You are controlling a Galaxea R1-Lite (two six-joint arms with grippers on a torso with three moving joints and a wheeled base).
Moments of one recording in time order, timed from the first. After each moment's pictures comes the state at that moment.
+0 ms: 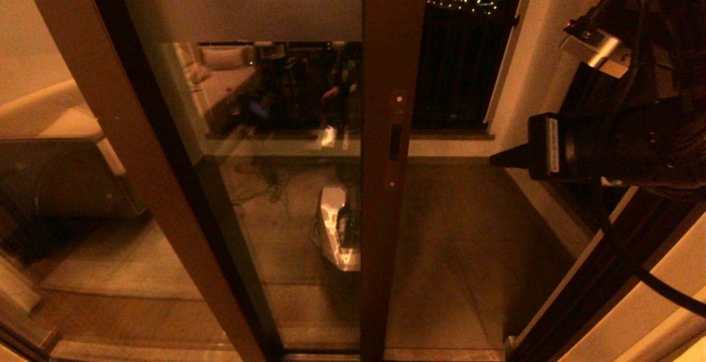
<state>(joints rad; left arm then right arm) 0.00 0.00 -0.02 0.06 0.00 0.00 0.65 1.48 -1.42 0.43 -0.13 0.40</state>
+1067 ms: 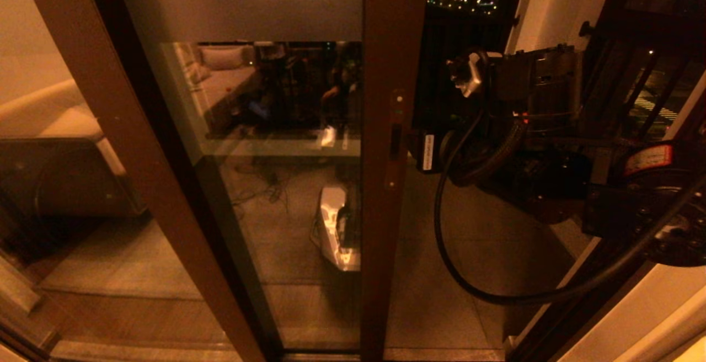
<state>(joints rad) 0.00 0.00 -0.02 0.06 0.00 0.00 0.70 1.75 -1.25 -0.31 -0.49 0.15</state>
